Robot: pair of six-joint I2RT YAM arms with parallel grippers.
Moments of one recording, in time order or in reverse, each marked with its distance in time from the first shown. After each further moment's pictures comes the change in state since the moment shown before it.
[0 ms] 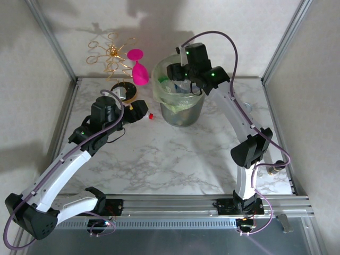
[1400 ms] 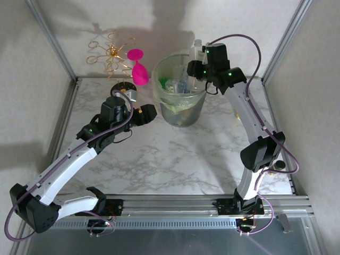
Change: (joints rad) left arm -0.064 0.066 0.007 0.008 0.064 0.001; right arm -0.140 -0.107 -0.165 0.023 -0.019 0.231
